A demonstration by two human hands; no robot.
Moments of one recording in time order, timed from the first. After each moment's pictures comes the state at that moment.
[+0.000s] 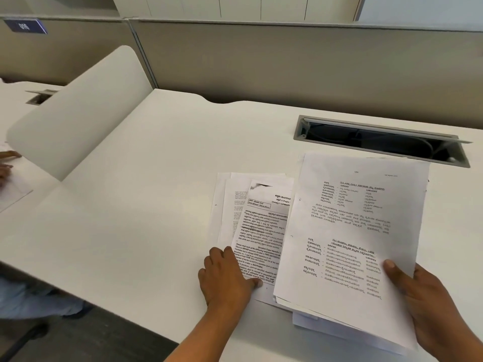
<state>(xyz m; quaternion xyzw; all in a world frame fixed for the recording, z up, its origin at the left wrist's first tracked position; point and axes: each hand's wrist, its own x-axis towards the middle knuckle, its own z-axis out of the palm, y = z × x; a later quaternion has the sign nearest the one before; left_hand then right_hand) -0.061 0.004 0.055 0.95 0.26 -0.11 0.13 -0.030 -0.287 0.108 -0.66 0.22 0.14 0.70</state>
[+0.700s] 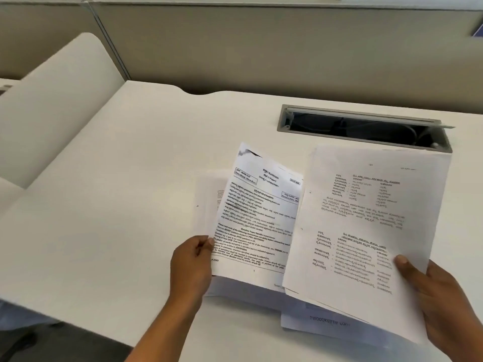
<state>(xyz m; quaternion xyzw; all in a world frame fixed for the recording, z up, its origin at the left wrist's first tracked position) -0.040 0.037 0.079 0.79 0.34 0.02 0.52 -0.020 -0.319 0.101 -0.66 0.26 0.10 0.70</state>
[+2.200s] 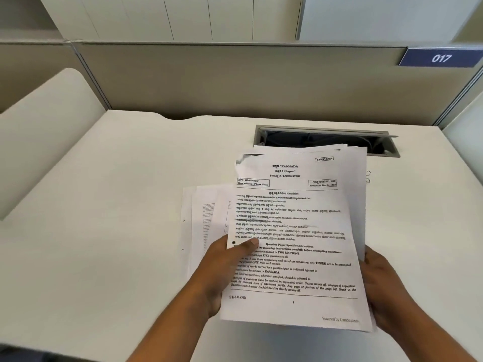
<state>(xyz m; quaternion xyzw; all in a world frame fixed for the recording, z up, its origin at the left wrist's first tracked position) -0.042 -0.015 0.156 0.60 0.22 -0.23 0.74 -0.050 -0.266 0.147 -0.68 0.19 0.15 0.69</state>
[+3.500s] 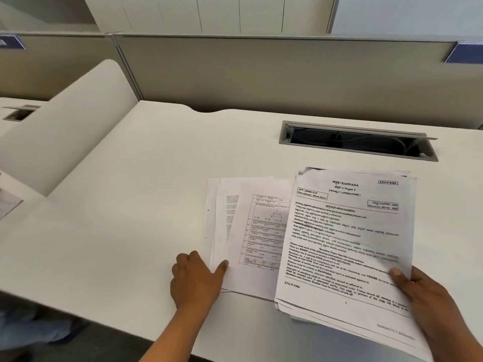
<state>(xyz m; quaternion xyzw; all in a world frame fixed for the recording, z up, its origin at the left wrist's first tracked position) -0.068 0.056 0.047 0.92 0.33 -0.08 0.18 -0.068 -0.282 0.133 -0.70 0.29 0.08 0.65</state>
